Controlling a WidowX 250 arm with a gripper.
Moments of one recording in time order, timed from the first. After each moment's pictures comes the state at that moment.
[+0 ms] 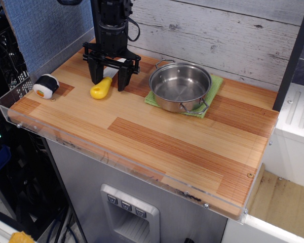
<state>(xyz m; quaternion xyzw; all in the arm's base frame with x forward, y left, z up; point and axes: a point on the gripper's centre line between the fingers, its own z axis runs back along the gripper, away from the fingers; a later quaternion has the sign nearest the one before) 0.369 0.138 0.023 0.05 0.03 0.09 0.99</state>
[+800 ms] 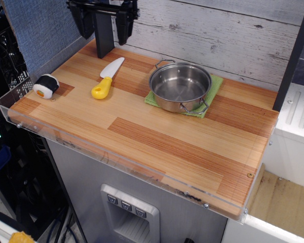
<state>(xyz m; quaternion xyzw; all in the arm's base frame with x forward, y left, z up) 0.338 0.102 0.135 0.03 -0.07 0.09 0.99</state>
